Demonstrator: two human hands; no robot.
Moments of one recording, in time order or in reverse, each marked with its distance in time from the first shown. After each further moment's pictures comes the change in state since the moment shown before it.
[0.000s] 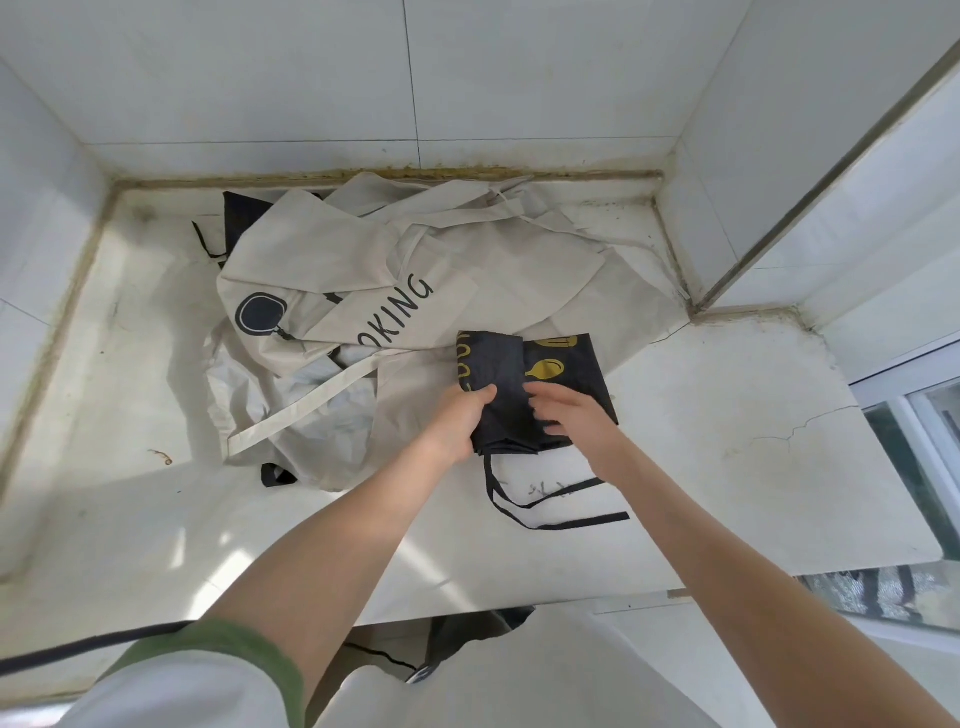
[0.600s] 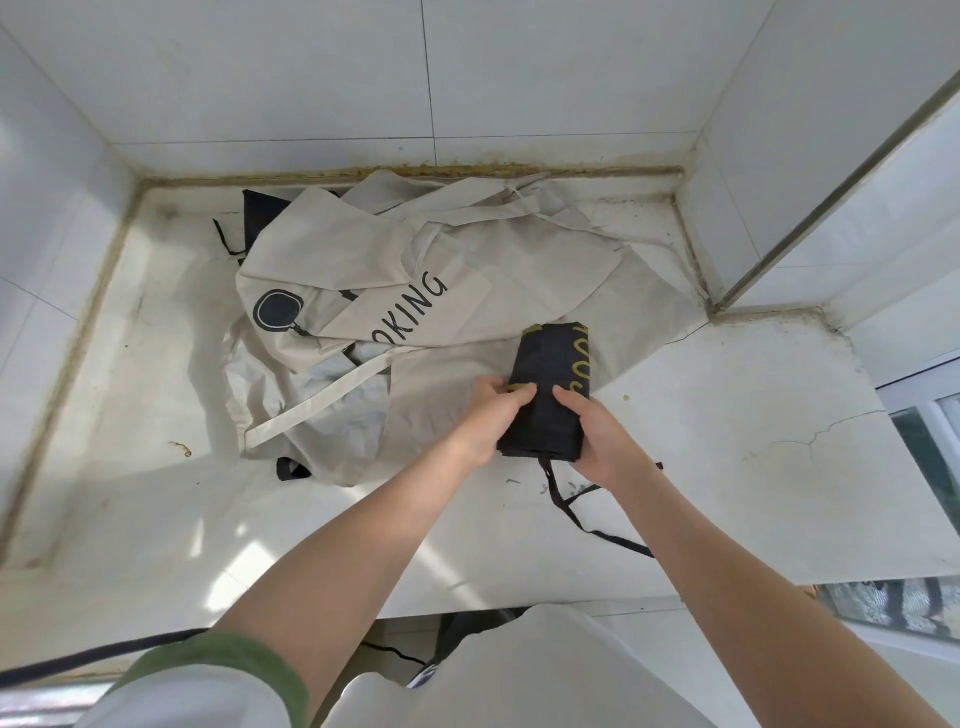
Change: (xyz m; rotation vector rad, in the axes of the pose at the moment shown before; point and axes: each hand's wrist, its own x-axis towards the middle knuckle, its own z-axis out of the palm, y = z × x) left_hand -0.014 -0.001 0.015 0.170 -0.057 0.113; right_hand -0.002 0.004 0.010 0.710 -0.065 0.127
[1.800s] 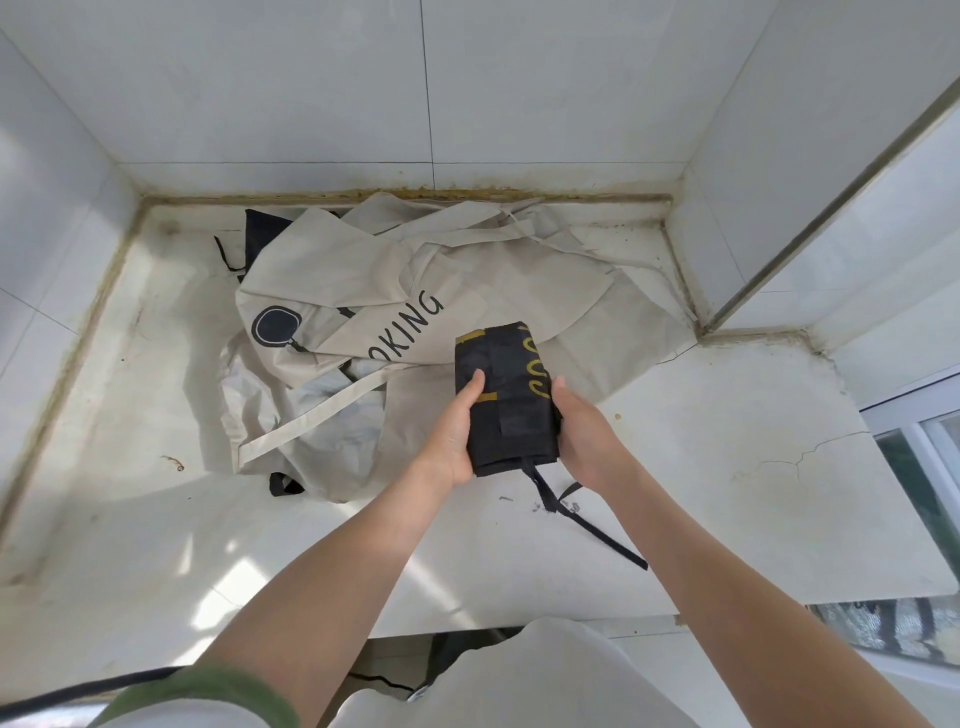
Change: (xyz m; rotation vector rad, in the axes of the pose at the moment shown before) left_hand -0.014 0.009 -0.023 -0.423 -0.148 -0.169; right_hand 0.004 -0.012 0.014 -0.206 -0.045 -0.126
